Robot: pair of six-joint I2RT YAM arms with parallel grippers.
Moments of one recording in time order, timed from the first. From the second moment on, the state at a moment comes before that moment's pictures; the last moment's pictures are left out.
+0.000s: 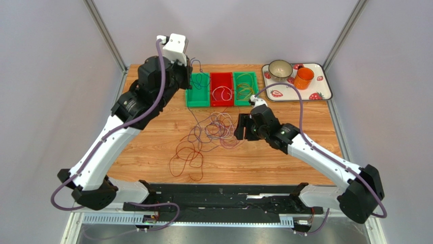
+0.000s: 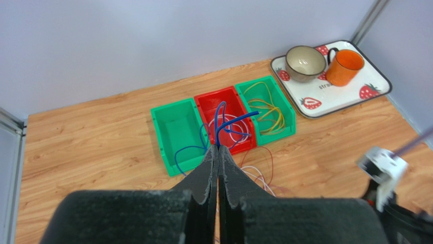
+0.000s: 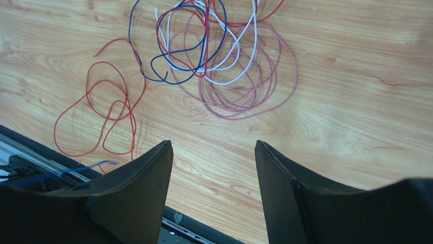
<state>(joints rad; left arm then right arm) -0.75 1.27 1.73 -0.61 -0.39 -0.10 0.72 1.24 0.94 -0.44 0.07 0.58</state>
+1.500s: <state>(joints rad) -0.57 1.28 1.72 -0.77 0.39 -0.22 0.72 1.23 1.40 -0.30 -0.06 0.32</state>
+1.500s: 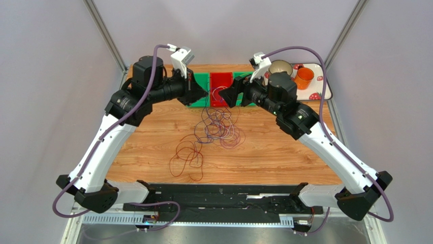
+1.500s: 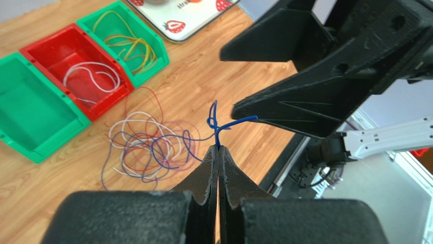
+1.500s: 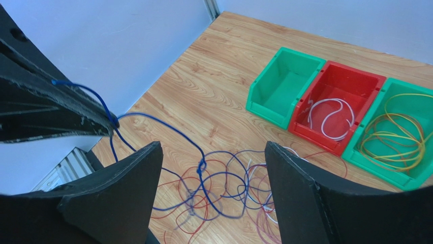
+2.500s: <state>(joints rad) -0.57 1.04 1.51 -0.90 0.06 -0.28 0.72 1.54 1.95 -0.44 -0.04 0.27</state>
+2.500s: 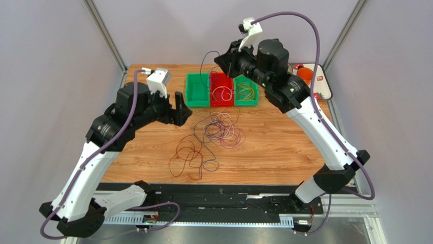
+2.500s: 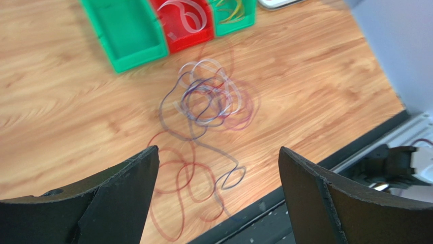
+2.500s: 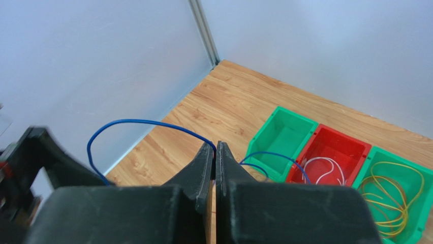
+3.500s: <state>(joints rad) -0.57 0.48 1.04 -1.06 -0.27 -0.38 0.64 2.16 2.30 -0.39 0.16 0.54</state>
